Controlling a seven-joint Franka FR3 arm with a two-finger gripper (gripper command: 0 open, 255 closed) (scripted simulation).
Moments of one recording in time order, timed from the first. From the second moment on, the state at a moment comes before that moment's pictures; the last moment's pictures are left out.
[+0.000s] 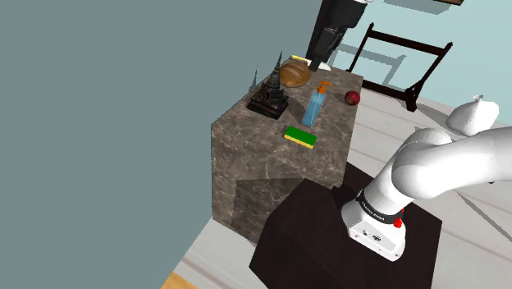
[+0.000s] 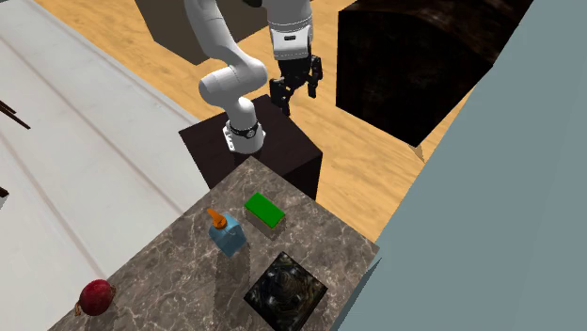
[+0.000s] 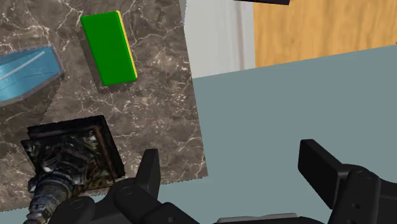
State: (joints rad) arm -0.01 -0.75 0.06 -2.30 0.08 1.68 -0.13
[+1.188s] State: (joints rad) arm -0.26 -0.39 0.22 -2.36 -0.13 2.32 0.32
